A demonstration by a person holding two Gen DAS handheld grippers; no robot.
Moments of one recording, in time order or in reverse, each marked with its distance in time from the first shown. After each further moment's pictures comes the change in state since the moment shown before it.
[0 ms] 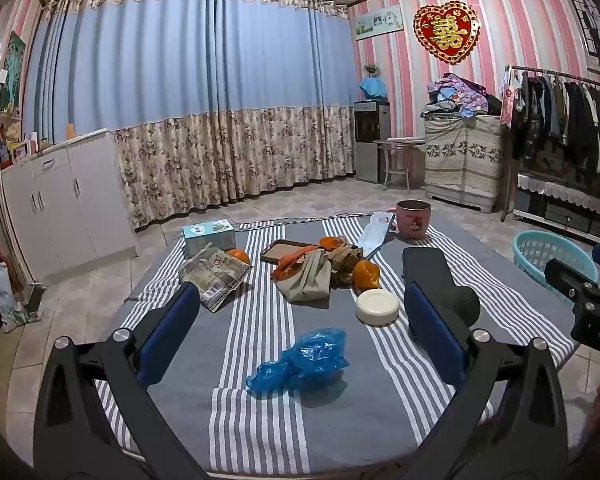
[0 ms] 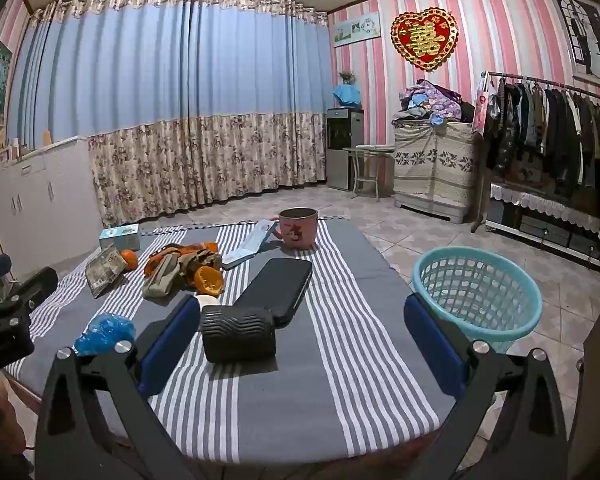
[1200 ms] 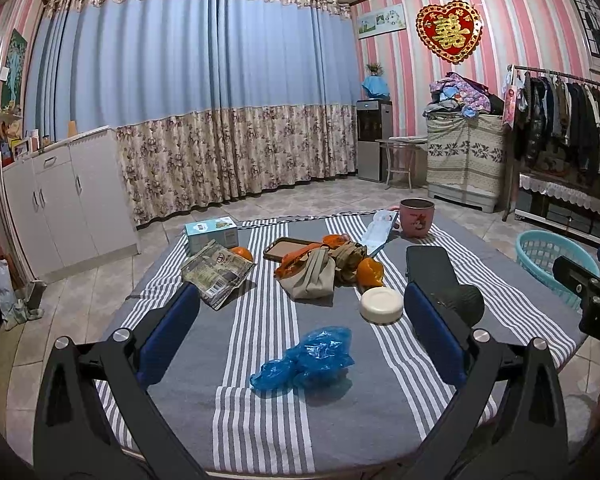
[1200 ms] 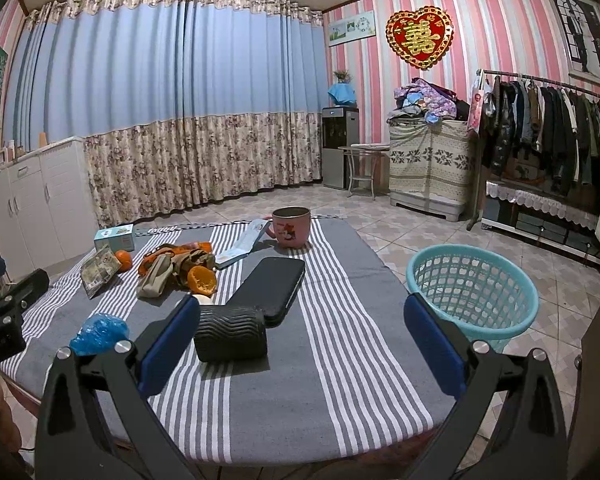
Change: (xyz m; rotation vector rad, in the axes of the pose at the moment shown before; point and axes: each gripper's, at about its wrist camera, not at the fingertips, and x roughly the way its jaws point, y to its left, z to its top) left arm 0.004 -0.001 0.000 -0.010 -0.012 0.003; right arm -0.002 -0.008 0.002 0.016 -0.001 -0.009
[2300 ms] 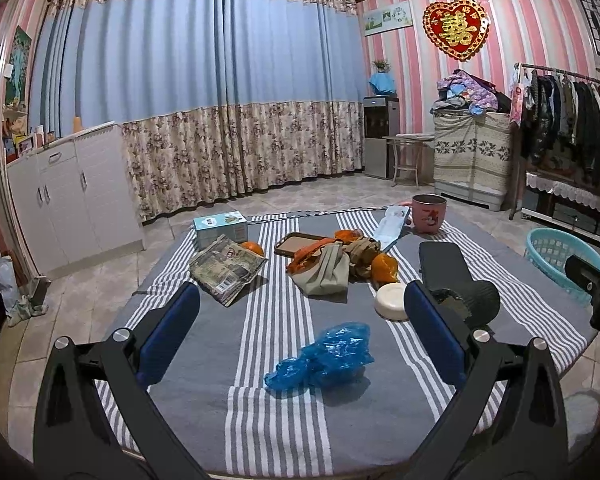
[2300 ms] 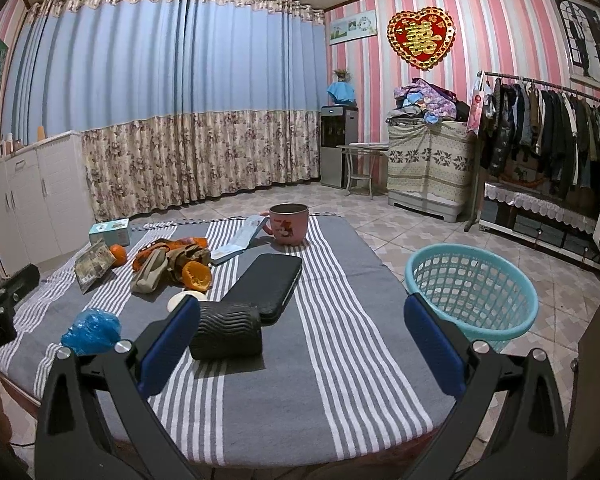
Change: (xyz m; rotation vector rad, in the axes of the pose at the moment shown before) left arm 0.008 0.019 -0.008 -0.041 -0.020 0.017; right arm -0.001 -0.006 -0.001 -0.017 0.001 -0.008
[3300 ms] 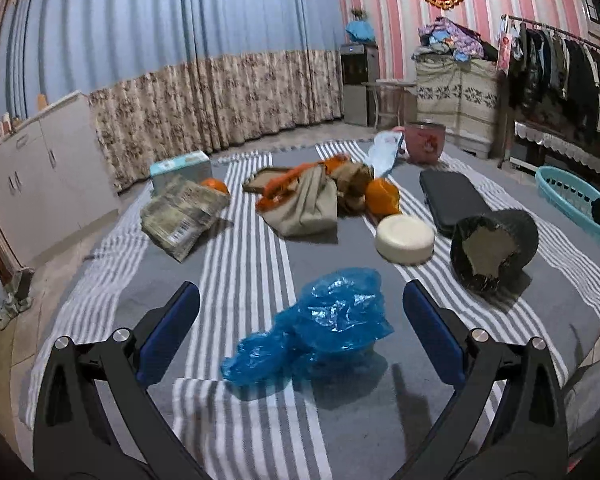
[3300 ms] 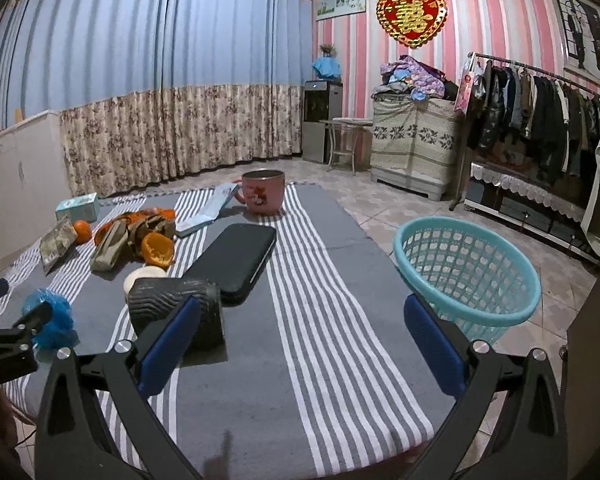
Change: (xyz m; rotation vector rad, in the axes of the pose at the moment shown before) left arm 0.092 -0.015 -0.050 0.096 0.224 -0.063; right arm 0.048 -0.008 -0.017 -0.012 0.107 -0.074
